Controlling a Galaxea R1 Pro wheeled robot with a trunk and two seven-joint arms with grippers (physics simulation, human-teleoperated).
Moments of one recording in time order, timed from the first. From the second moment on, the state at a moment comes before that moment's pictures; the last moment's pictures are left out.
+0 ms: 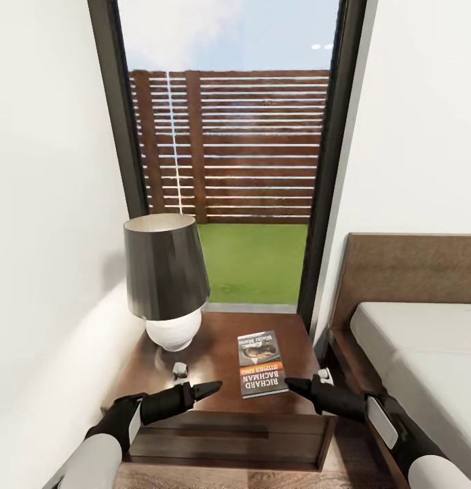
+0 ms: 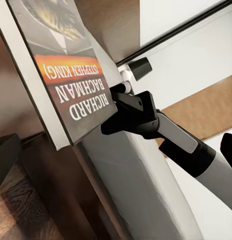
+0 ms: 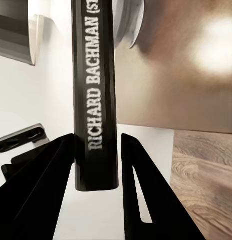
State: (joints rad) left arm -0.67 -0.10 0.79 -0.41 -0.56 0.43 -1.53; right arm -0.54 -0.18 -0.05 -0.59 -0.53 0.86 0.99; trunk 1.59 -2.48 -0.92
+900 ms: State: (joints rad) left arm -0.67 -0.10 0.79 -0.41 -0.56 0.43 -1.53; right arm -0.54 -0.17 -0.05 -0.59 -0.53 0.86 0.99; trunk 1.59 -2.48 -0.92
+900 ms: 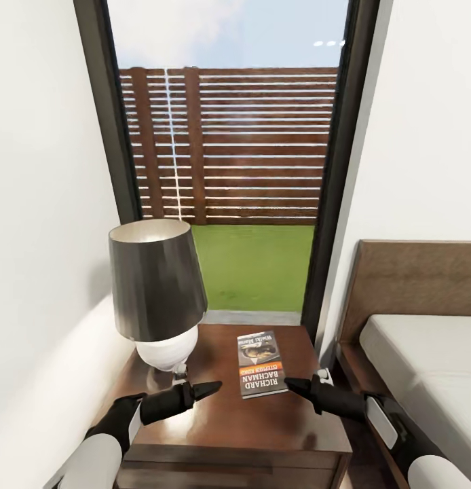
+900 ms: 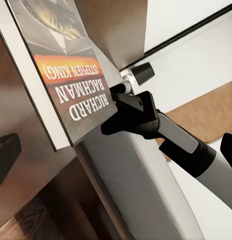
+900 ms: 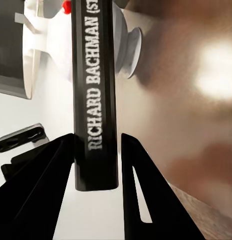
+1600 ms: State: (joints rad) left arm -0.67 -0.10 0.79 -0.41 -0.56 0.43 -1.53; right arm -0.54 -0.17 -0.05 -0.59 -0.53 0.86 0.99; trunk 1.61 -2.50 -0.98
